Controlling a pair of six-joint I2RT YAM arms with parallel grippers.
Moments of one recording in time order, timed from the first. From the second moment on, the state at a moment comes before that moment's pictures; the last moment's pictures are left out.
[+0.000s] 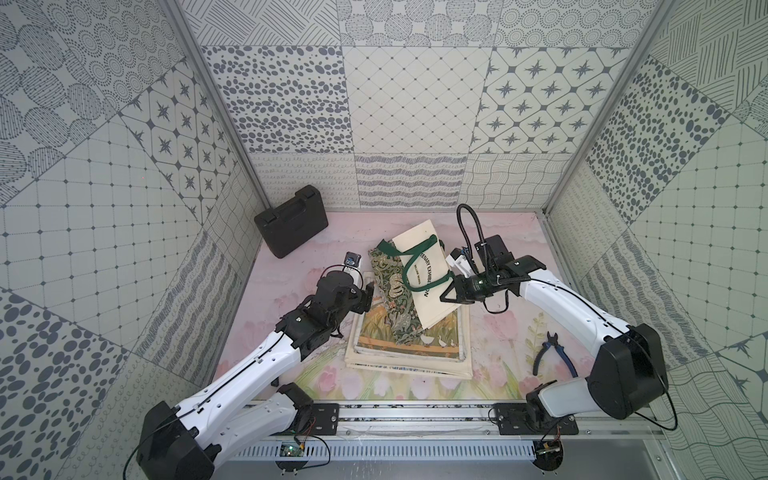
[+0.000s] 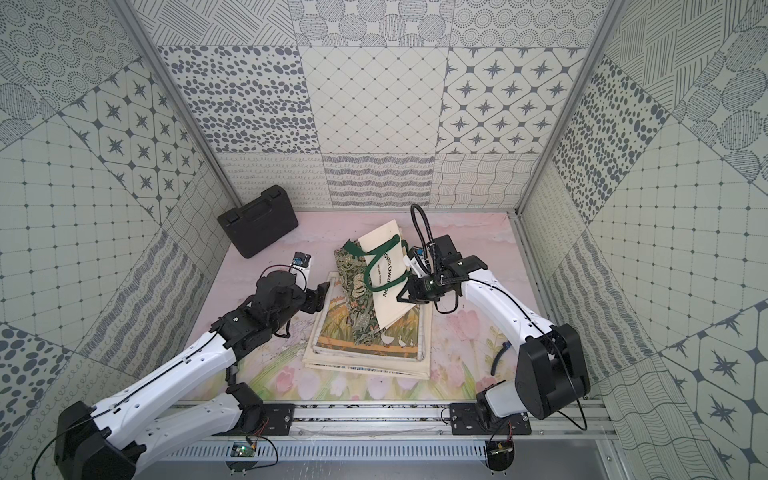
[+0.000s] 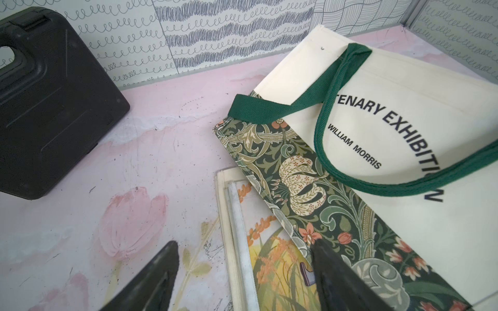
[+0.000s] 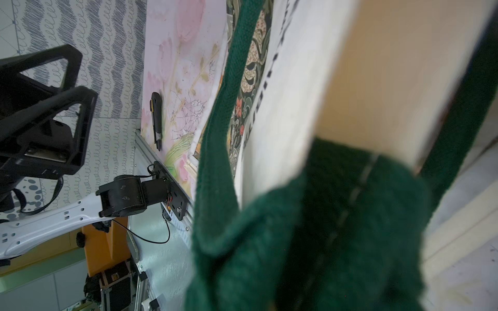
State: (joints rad) left arm -0.64 0.96 0.73 -0.30 -0.28 -0.12; right arm 0.42 1.42 1.07 -0.73 -0.68 0.31
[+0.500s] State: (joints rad) left arm -0.64 0.98 0.73 -0.30 -0.27 -0.13; right arm 0.48 1.36 0.79 -0.25 -0.79 0.74
